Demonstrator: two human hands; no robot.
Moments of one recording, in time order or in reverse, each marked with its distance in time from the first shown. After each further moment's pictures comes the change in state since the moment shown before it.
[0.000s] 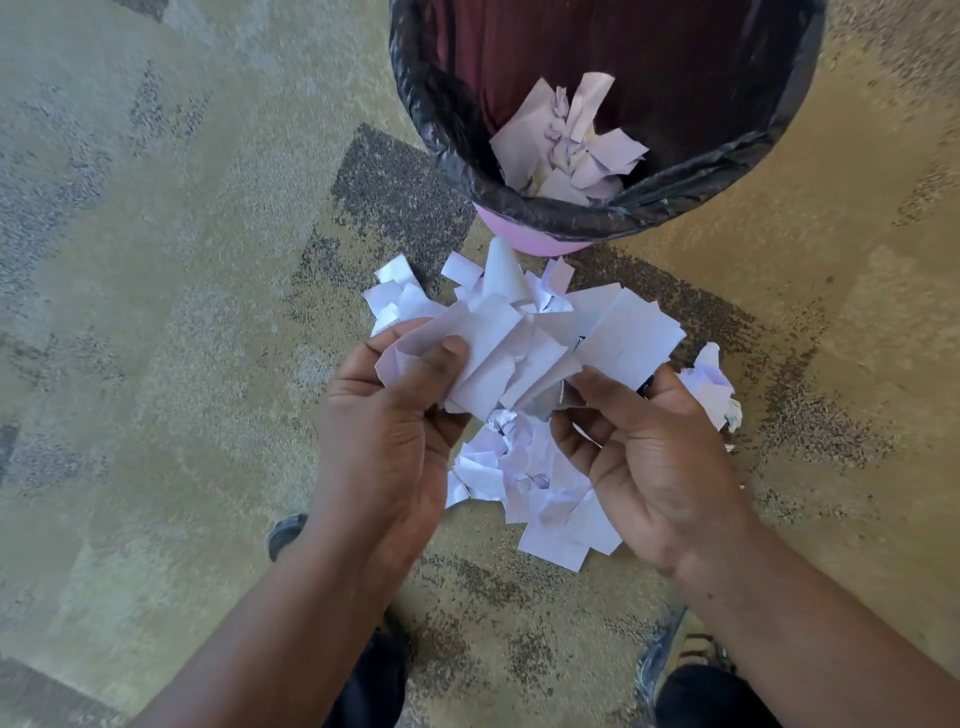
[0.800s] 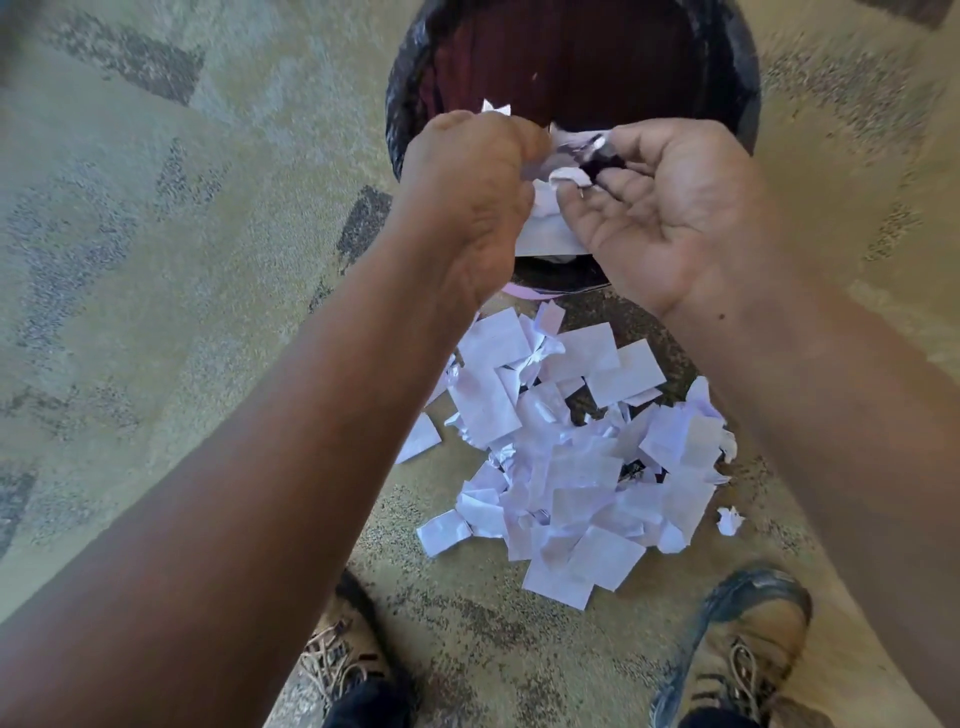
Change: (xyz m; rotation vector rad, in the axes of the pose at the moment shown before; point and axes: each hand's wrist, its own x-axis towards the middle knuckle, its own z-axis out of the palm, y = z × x) left_hand 0.085 0.078 0.143 0.255 -0.093 0.056; right_hand 0.062 -0.133 0.099 0.095 -0.058 -0.162
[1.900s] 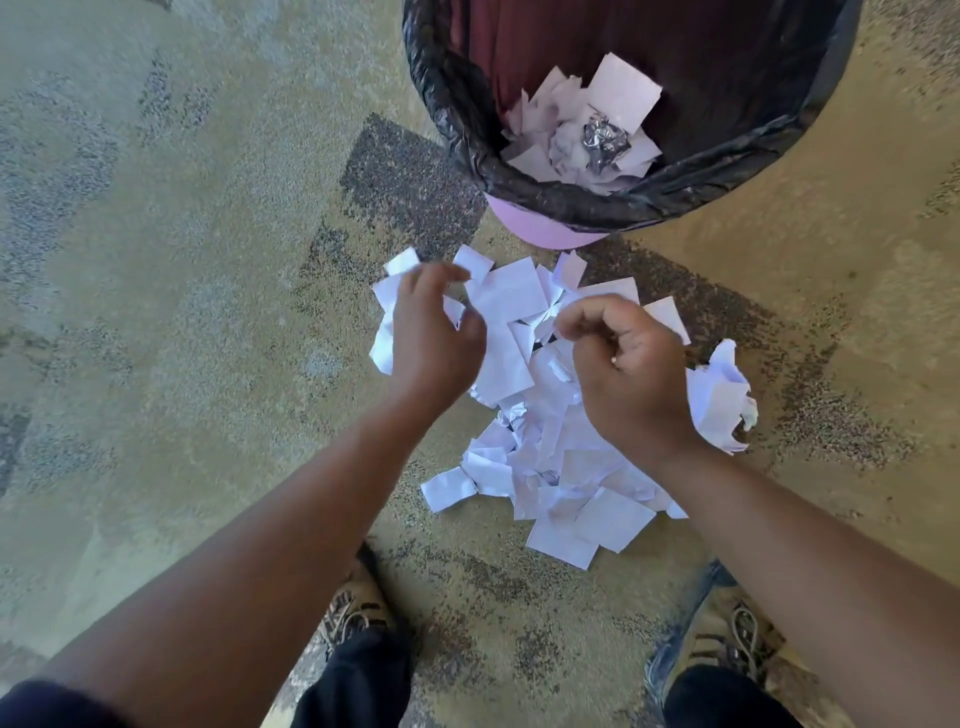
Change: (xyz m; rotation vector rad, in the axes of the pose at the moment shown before) left_hand 0.025 -0.164 -0.126 0.883 0.157 0.409; right_hand -0.011 0.133 -0.121 -1.071 -0.110 -0.641
